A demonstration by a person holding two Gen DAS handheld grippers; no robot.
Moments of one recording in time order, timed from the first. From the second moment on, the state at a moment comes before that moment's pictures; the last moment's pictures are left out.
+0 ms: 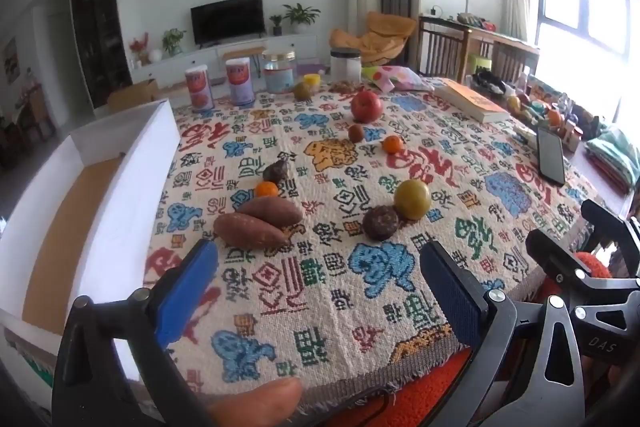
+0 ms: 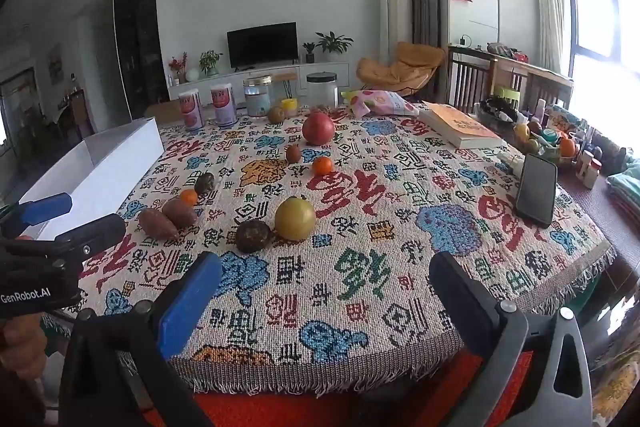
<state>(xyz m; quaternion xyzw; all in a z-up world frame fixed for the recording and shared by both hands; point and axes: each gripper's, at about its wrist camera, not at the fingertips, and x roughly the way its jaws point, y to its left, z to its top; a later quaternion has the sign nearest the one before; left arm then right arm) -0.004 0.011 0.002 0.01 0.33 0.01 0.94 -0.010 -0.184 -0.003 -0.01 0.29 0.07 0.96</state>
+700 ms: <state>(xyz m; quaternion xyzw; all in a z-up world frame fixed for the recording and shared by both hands) -0.003 0.008 -0.009 0.01 0.33 0.02 0.94 -0.015 -0.180 -0.016 -0.03 0.24 0.06 0.97</state>
